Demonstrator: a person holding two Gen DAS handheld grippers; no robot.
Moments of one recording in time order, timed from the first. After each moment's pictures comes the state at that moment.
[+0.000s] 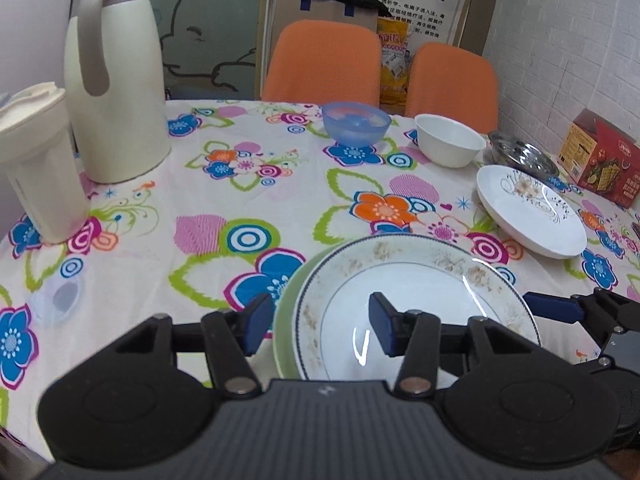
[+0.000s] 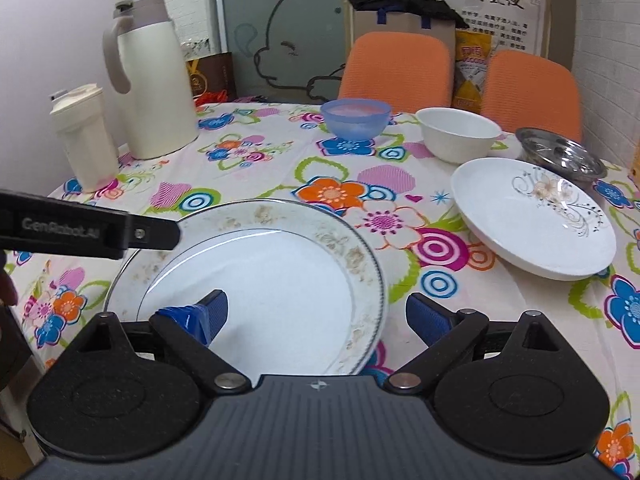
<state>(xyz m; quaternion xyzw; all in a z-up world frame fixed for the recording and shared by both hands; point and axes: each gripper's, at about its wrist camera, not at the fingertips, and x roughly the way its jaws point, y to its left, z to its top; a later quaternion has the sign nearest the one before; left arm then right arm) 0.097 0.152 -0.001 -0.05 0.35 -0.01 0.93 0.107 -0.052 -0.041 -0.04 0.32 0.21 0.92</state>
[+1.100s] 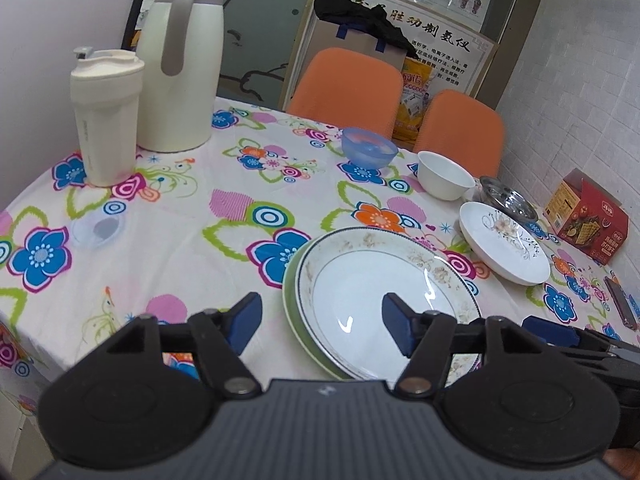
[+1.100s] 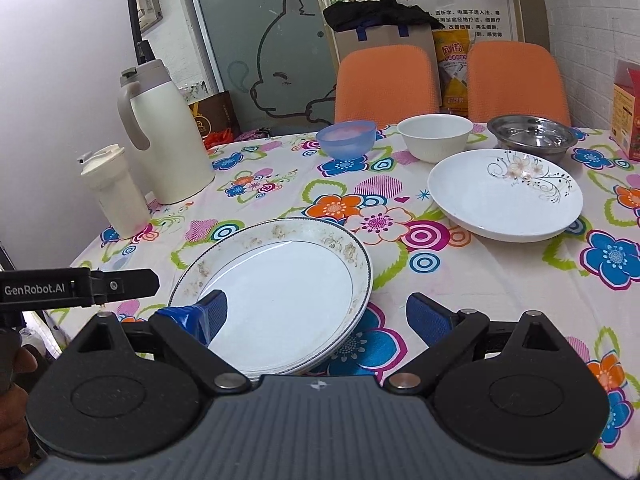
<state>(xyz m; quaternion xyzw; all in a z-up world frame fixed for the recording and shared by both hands) 0.021 0.158 0.012 -0.14 0.32 0.01 0.94 0.064 -0.087 -0.017 0.04 0.30 0.22 0.93</state>
